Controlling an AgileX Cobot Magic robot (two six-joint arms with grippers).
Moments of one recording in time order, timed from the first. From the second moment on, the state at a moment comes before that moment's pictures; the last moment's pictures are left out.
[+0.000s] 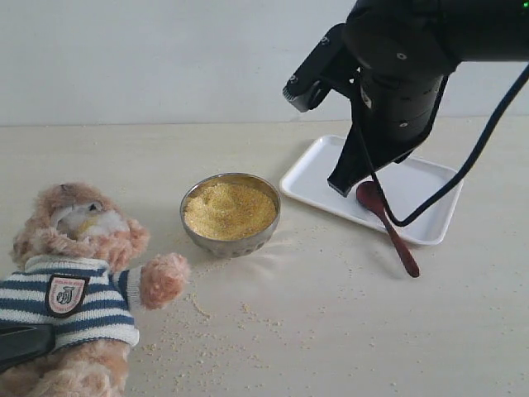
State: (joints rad) left arm 0.49 1.06 -0.10 -1.35 1.00 1.30; right arm 0.71 1.69 -1.32 -0.62 1.01 0.17
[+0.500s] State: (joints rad) left arm 0.49 1.06 -0.10 -1.35 1.00 1.30; right arm 0.50 1.69 -1.04 -0.27 0.69 0.18
